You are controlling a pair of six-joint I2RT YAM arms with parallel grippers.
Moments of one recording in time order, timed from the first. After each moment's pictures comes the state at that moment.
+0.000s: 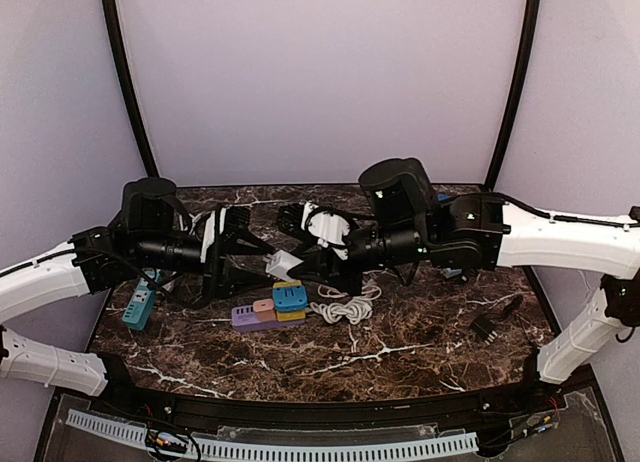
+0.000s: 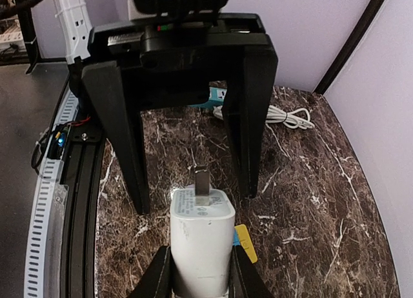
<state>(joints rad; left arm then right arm) -0.81 1.03 0.87 -0.22 0.58 0.42 1.19 1.48 1.34 -0.33 -0.16 -0.33</state>
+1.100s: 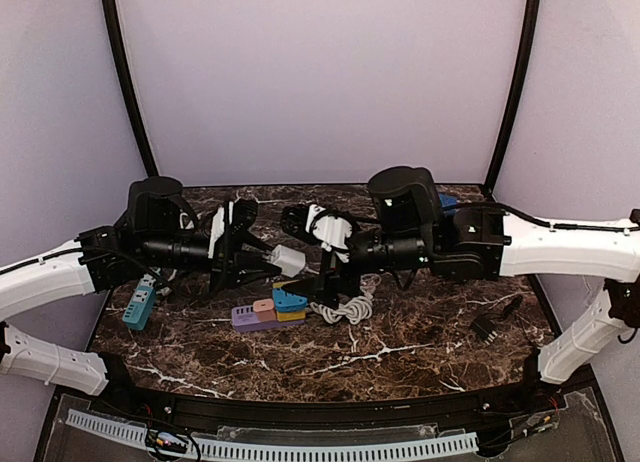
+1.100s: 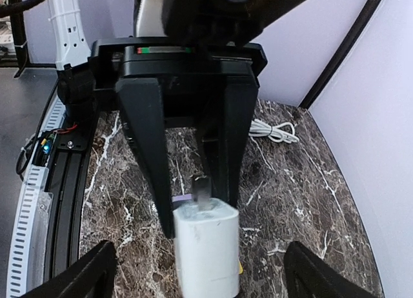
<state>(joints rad) -0.84 1.07 0.88 -0.19 0.55 0.33 1.20 1.47 1.29 -0.23 -0.11 -0.37</state>
